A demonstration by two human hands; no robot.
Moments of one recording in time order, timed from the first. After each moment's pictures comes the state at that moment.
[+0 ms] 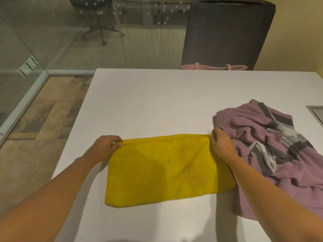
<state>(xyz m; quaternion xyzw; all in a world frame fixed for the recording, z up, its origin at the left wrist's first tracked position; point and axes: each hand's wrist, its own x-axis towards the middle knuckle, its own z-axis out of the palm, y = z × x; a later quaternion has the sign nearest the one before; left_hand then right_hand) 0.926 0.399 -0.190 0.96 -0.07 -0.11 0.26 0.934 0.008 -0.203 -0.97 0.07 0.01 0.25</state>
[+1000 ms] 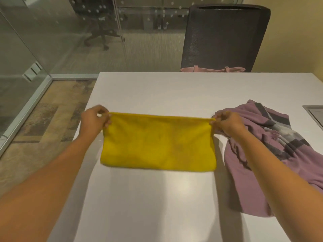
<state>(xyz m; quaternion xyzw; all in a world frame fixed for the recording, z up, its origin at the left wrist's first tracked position) 0.962 0.413 -0.138 0.89 0.09 0.09 0.45 0.958 0.006 -0.123 -0.85 0.18 0.07 0.49</state>
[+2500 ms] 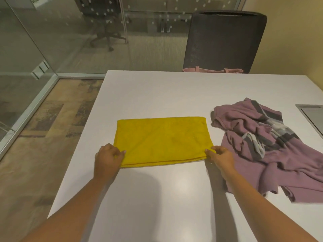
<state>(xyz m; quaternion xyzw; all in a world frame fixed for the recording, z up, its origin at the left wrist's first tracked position) 0.815 0.387 -0.201 0.95 0.09 0.08 0.30 0.842 0.023 -0.214 -0.78 0.29 0.03 0.54</state>
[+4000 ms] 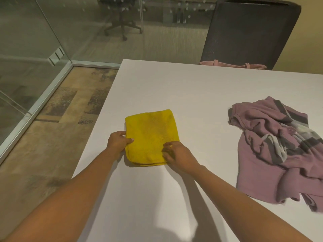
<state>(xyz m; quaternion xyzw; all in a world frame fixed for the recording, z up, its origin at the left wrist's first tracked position) 0.856 0.408 -0.195 0.74 0.33 -0.12 0.58 0.842 0.169 -0.209 -0.93 -0.24 0.14 0.26</state>
